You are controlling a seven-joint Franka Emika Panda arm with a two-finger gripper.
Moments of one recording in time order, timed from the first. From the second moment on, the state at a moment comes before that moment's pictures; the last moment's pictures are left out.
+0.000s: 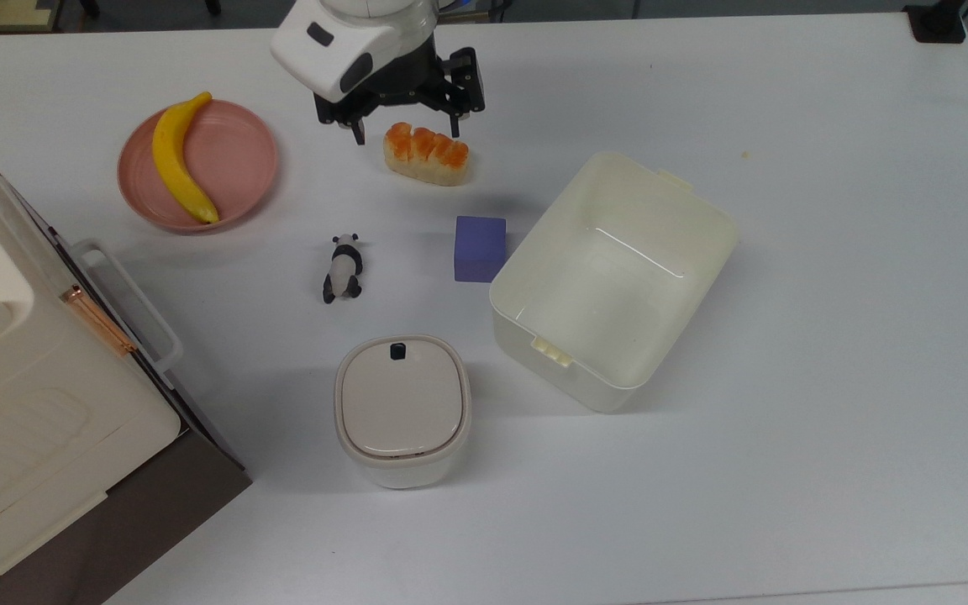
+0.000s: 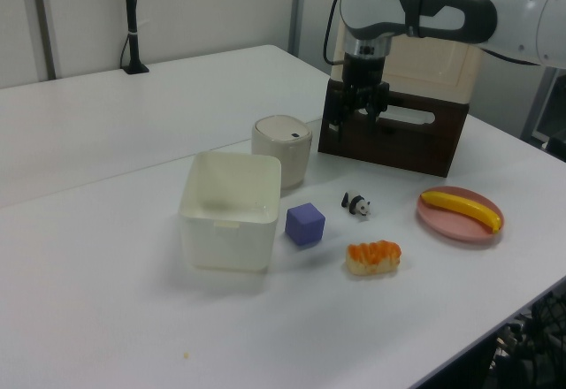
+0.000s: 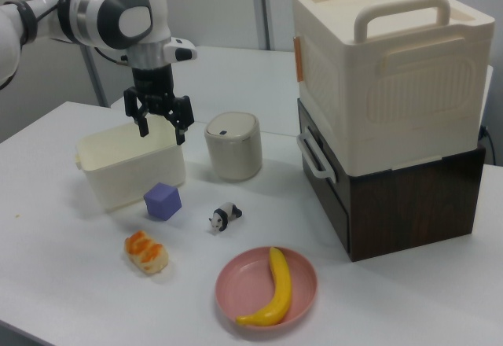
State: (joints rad) arm 0.12 0.20 -0.11 -1.57 0.05 1.67 -0.08
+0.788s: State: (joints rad) arm 0.18 0.31 -0.11 -1.69 0.05 1.94 -0.33
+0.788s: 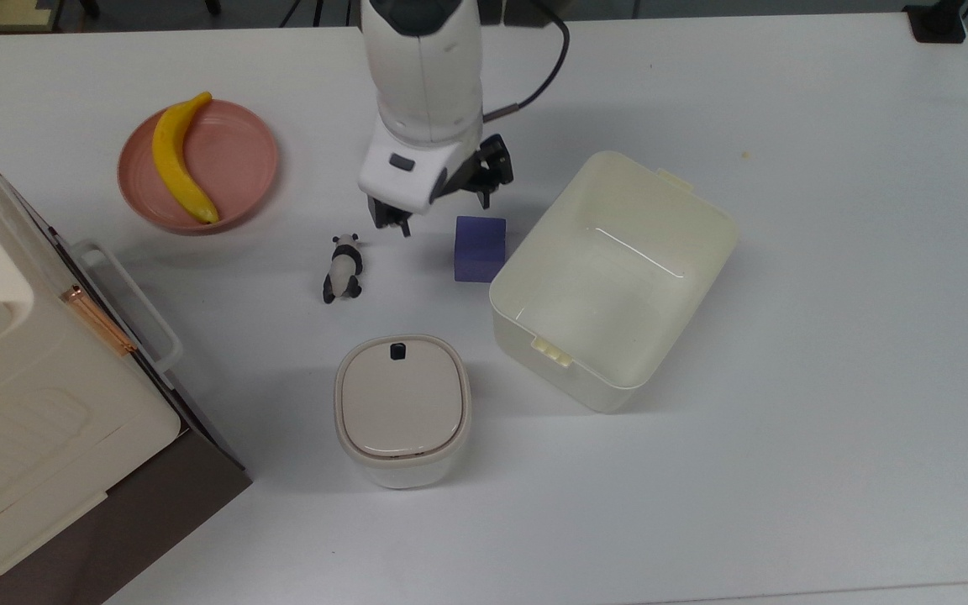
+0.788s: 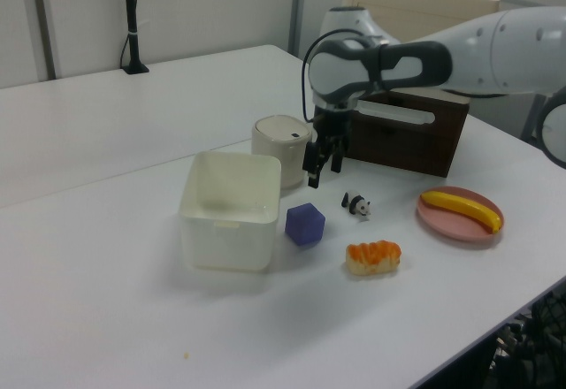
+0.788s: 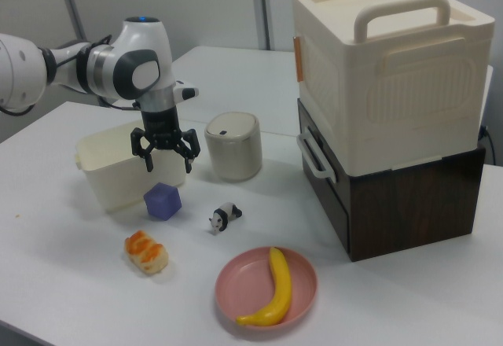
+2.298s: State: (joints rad) arm 0.25 0.38 -0.16 -1.79 0.29 2.05 -0.36
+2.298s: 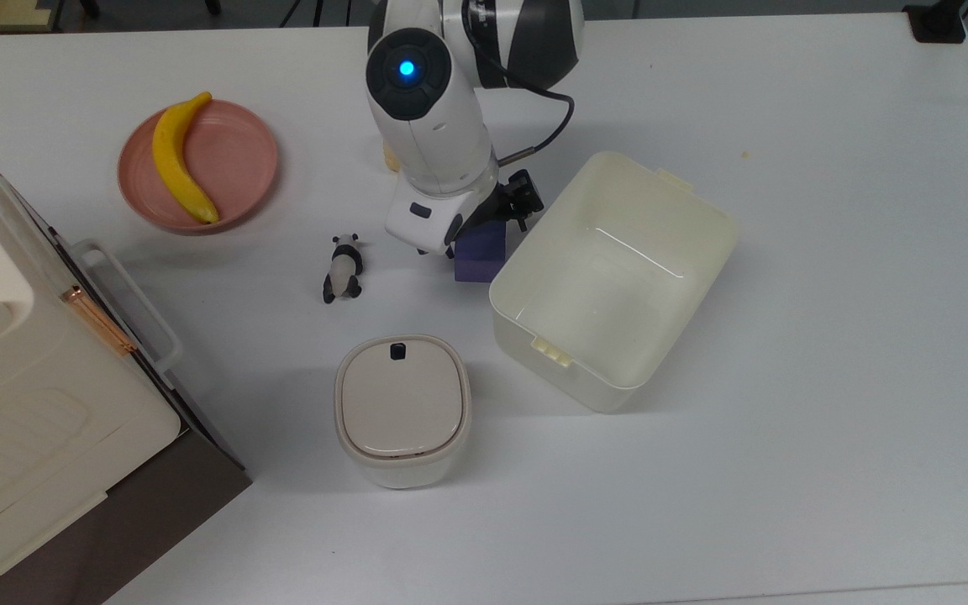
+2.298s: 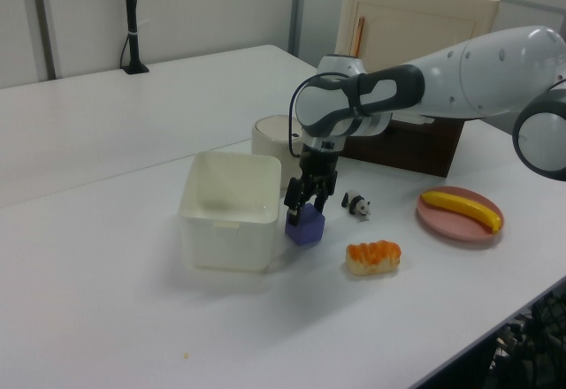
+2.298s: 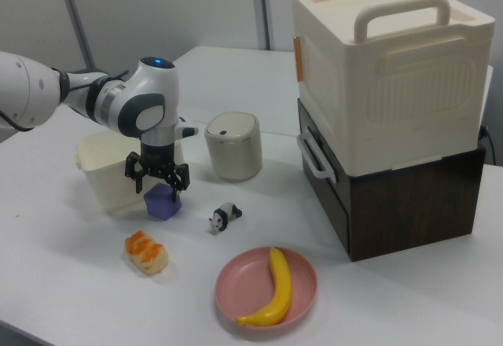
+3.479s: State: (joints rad) arm 0.21 0.24 -0.25 -1.77 0.23 1.90 -0.50
